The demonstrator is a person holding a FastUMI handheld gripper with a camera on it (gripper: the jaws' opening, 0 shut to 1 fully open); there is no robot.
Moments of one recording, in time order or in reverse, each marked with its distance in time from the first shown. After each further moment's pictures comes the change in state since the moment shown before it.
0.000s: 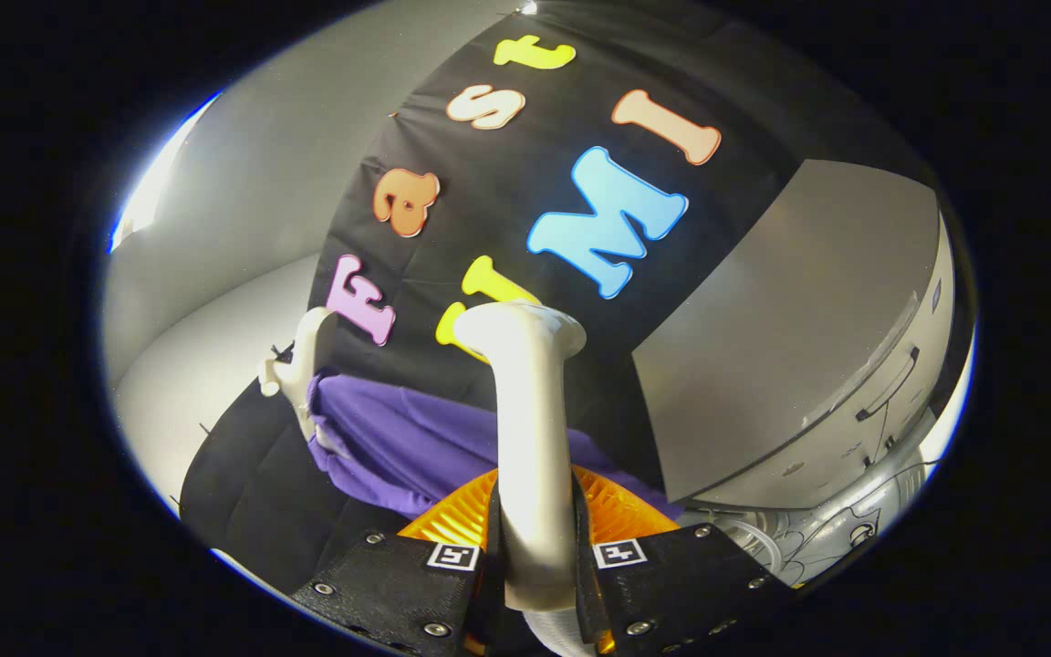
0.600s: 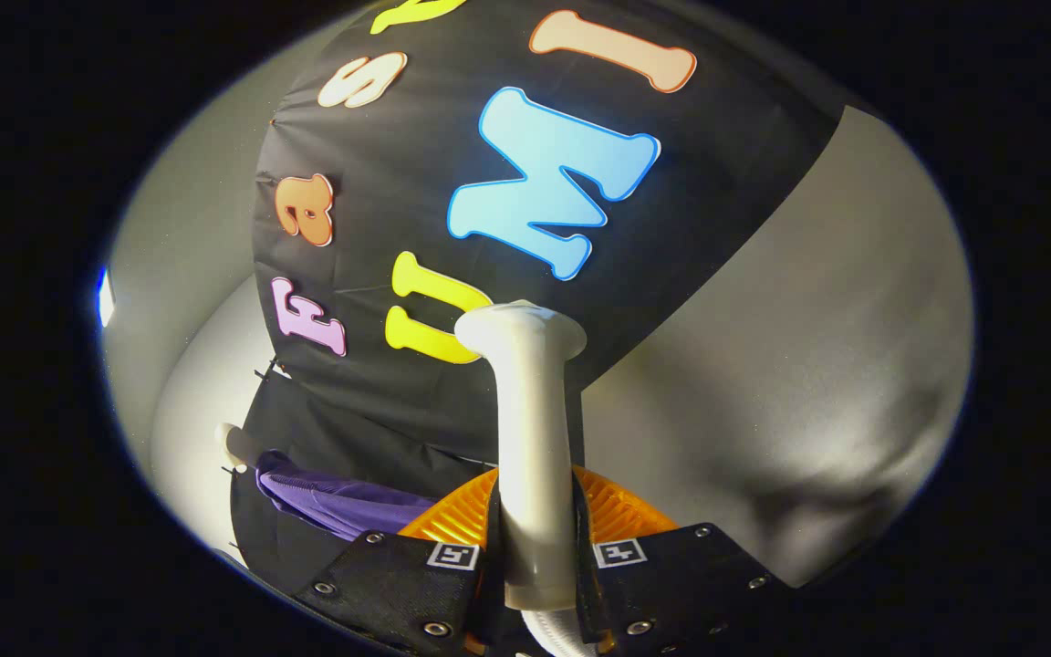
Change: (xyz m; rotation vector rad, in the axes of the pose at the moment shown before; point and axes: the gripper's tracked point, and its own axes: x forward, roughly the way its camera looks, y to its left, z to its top) arm 0.125 -0.150 0.138 0.188 0.214 0.011
